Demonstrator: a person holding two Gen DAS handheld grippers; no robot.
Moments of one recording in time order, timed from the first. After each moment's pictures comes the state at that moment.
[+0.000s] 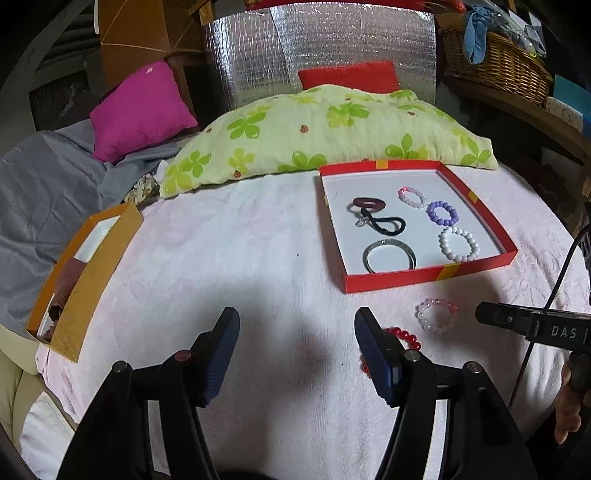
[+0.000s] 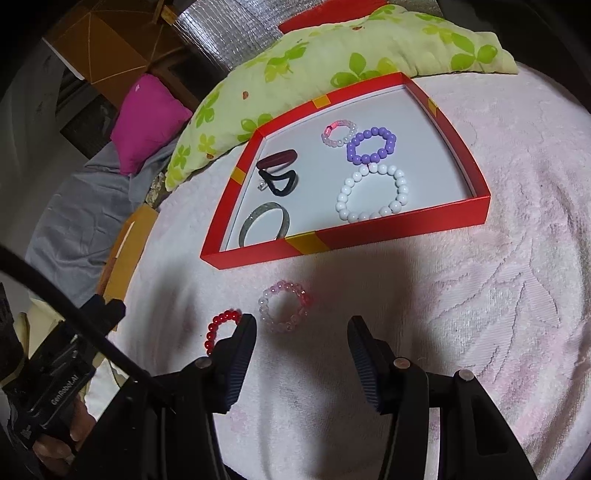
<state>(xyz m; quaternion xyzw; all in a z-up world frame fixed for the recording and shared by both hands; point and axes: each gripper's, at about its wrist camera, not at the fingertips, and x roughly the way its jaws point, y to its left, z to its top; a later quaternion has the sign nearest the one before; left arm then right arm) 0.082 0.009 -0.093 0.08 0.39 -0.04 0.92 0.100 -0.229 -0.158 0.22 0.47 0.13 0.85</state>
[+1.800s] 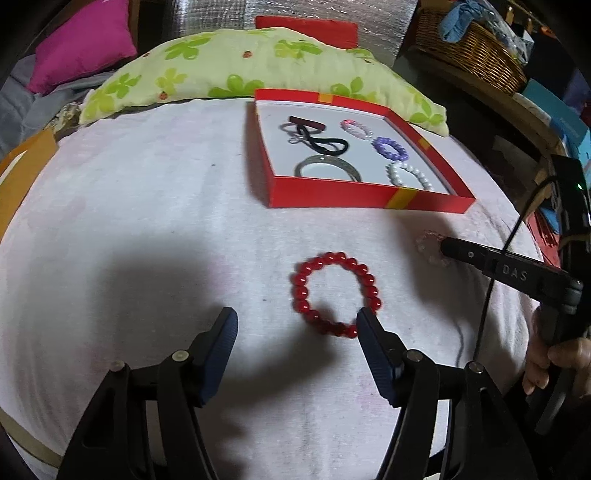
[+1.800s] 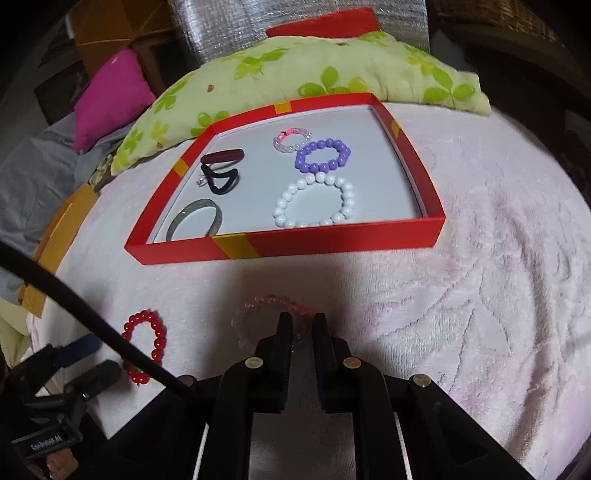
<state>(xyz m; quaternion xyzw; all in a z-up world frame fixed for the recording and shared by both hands) 0.085 0.004 -0.166 0.00 0.47 -0.18 0.86 0.105 -0.229 -0.174 0.11 0.46 0.03 0.88</state>
